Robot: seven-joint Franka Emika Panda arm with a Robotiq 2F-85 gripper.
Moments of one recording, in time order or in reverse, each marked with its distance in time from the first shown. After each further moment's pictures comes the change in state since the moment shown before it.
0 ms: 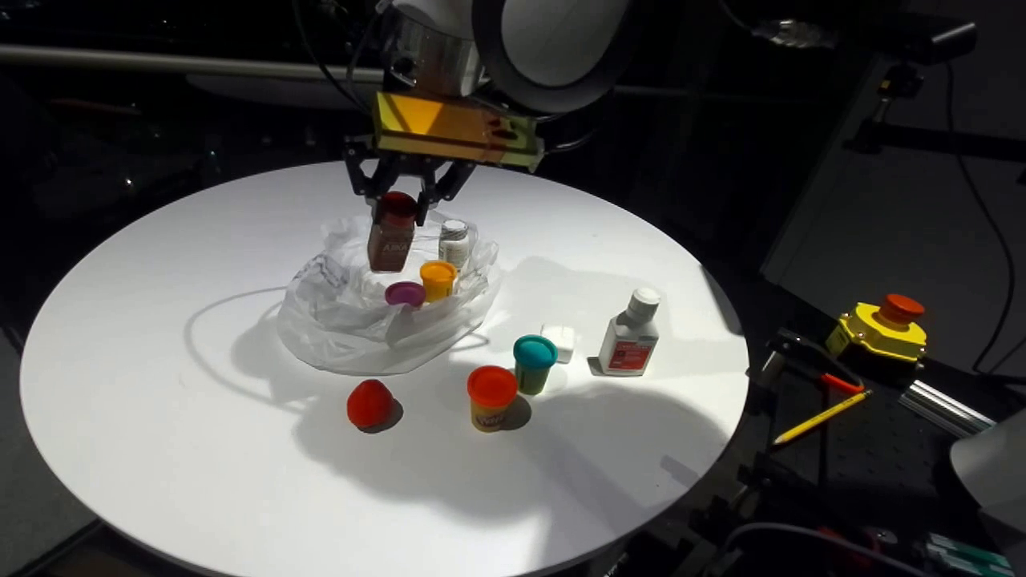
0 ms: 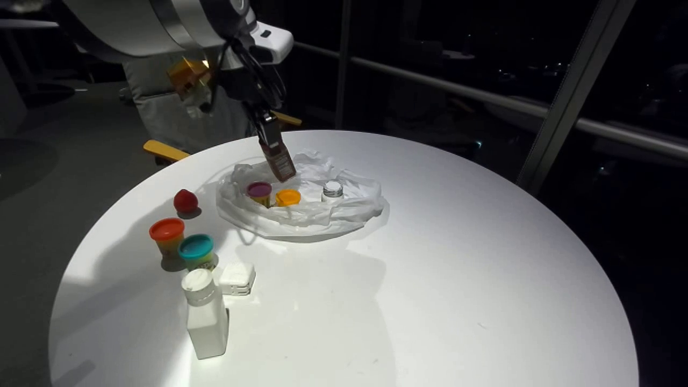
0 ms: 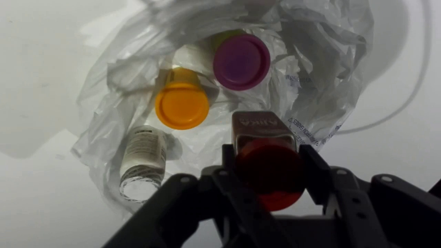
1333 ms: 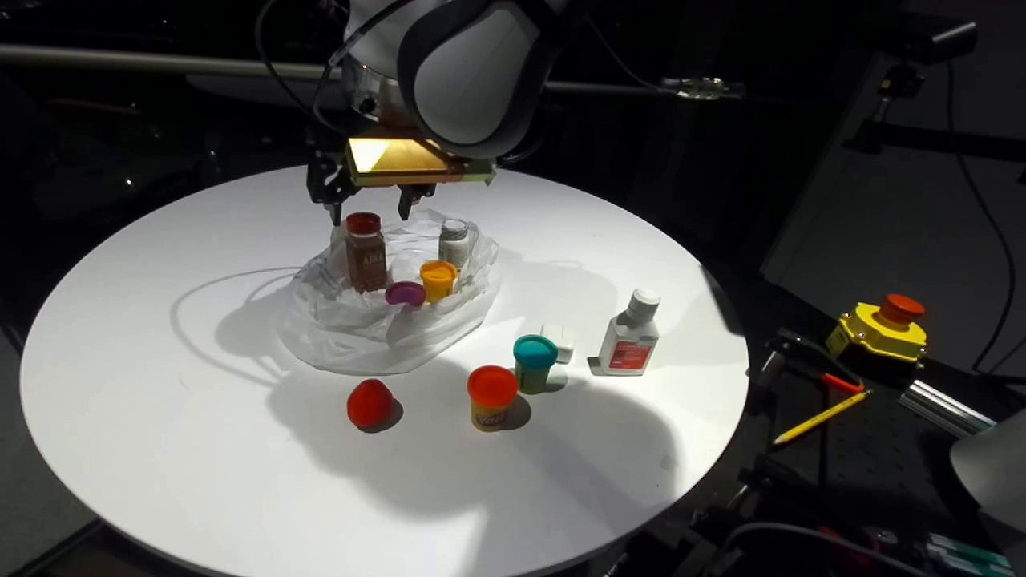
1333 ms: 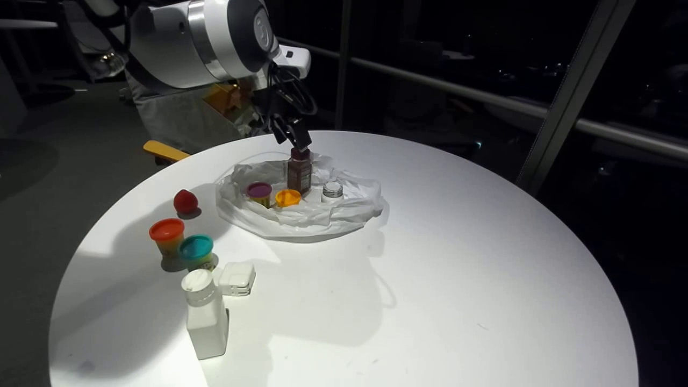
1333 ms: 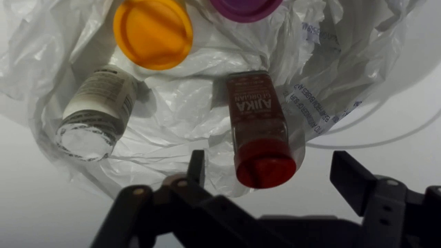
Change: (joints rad) arm 0.134 0.204 -0.165 0.223 0.097 0.017 -0.198
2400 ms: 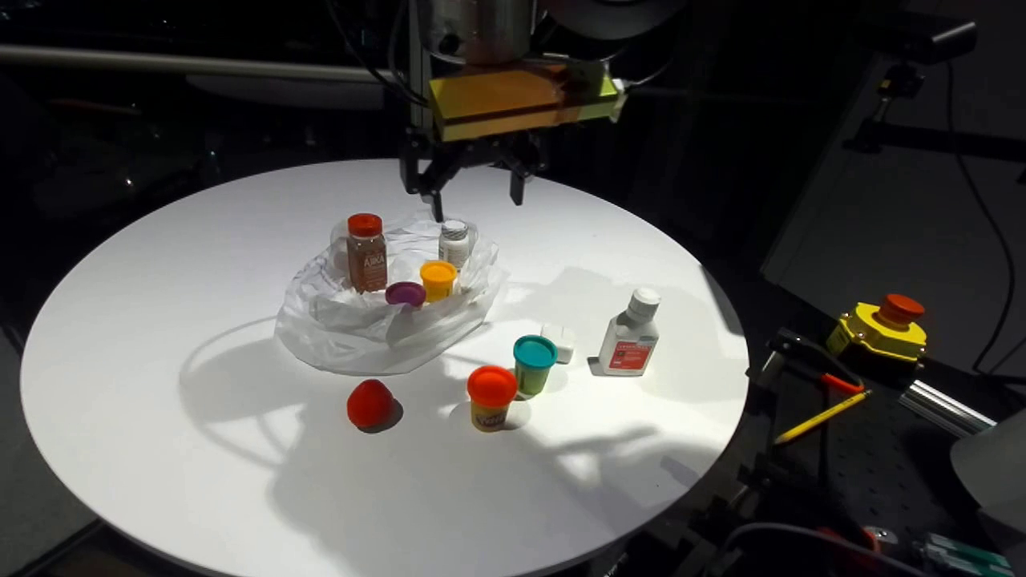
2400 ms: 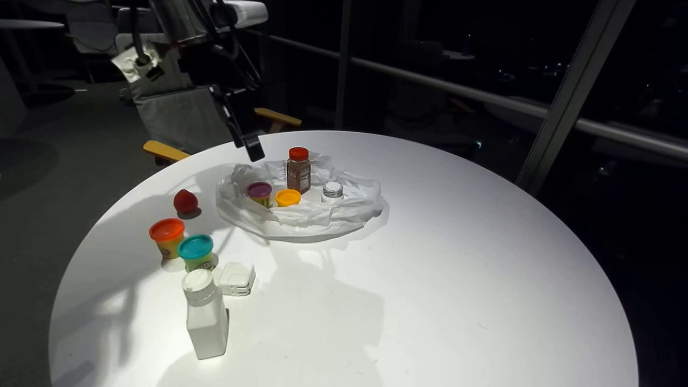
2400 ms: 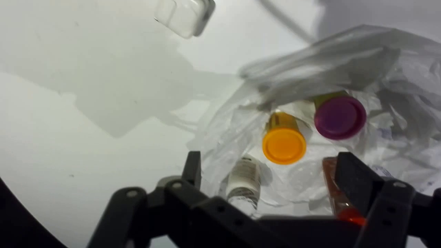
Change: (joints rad) arm 0.166 -0.392 -0.085 -0.351 -0.099 -0.389 0.220
